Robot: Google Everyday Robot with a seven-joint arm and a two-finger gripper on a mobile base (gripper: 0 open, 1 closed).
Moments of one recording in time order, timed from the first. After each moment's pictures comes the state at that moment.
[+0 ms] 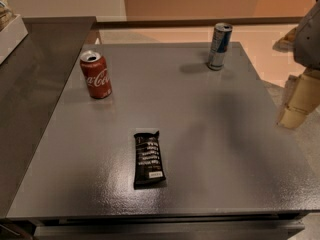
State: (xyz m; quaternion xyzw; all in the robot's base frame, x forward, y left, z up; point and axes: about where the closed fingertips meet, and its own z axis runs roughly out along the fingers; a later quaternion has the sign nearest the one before) arm 0.438 -0.217 0.976 -0.60 0.78 -0.03 0.16
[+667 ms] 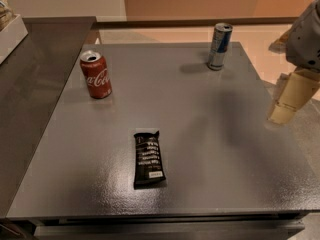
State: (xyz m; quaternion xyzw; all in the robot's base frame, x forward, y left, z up) arm 0.453 -0.214 0.967 -0.59 0.79 -0.02 0.17
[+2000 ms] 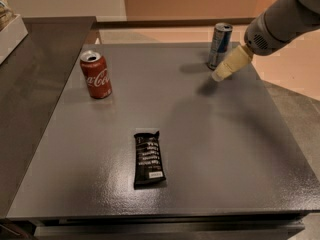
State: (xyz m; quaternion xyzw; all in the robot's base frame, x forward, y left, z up) arm 0.631 -0.208 0.923 -0.39 0.86 0.01 0.32
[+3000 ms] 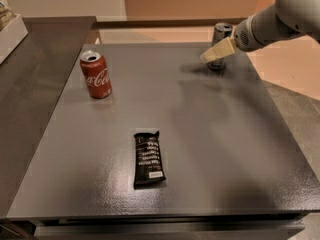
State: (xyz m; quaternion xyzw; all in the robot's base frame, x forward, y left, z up) arm 0.727 -0.207 0.899 -0.28 0.87 0.07 0.40
